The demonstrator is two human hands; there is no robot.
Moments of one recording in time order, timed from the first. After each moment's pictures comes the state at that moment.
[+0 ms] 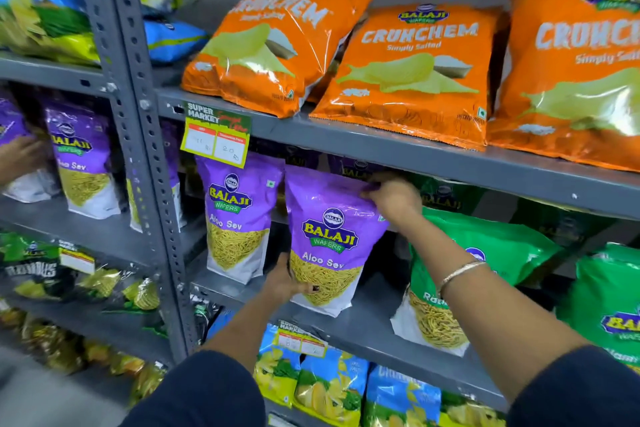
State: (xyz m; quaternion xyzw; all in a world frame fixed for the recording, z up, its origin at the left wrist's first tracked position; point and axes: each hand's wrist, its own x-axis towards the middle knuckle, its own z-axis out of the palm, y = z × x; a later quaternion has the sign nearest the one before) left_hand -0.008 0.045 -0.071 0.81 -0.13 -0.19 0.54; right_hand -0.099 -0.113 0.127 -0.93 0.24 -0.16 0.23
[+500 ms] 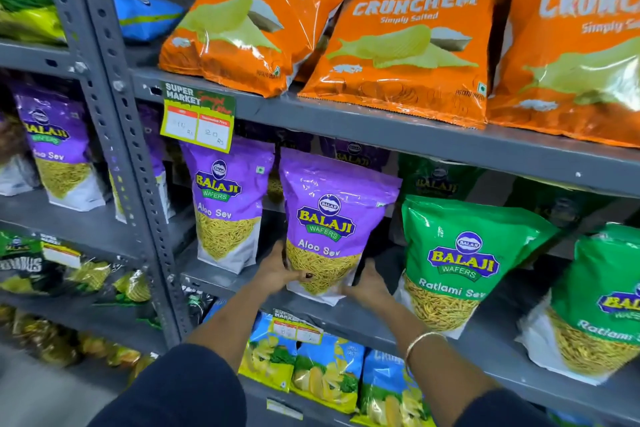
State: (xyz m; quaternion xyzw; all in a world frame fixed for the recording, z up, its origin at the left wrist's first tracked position) left_hand -0.003 0.041 -0.069 0.84 -0.18 -0.17 0.49; right_hand -0.129 -0.106 -0.035 -0.84 0.29 0.00 0.45
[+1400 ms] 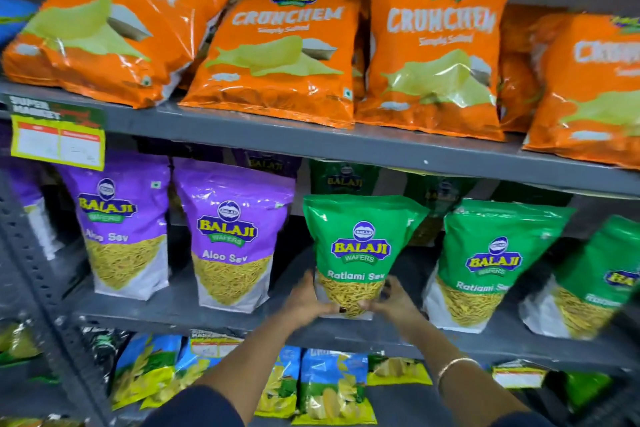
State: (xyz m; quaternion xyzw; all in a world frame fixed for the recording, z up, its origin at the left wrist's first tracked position) left_hand -0.129 -0.096 -0.067 0.82 -0.31 -0.24 0.41; right_hand -0.257 -0.234 -0.061 -0.72 0.37 -0.15 0.56
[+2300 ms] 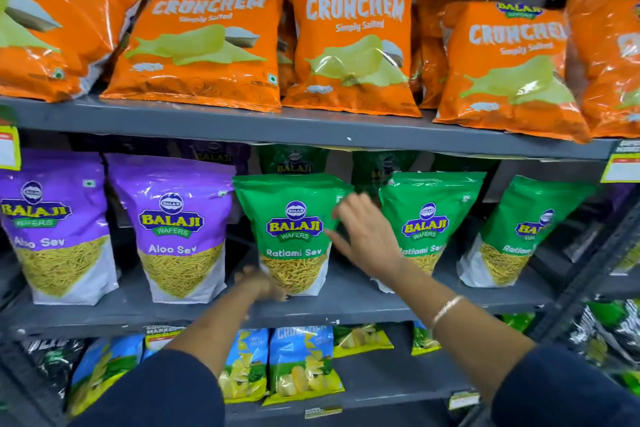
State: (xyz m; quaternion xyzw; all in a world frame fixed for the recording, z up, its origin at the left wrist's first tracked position) left_hand -0.139 -0.097 -0.036 0.91 -0.20 -0.32 0.16; right_hand -0.295 -0.217 0.052 -0.92 0.06 -0.37 -0.13
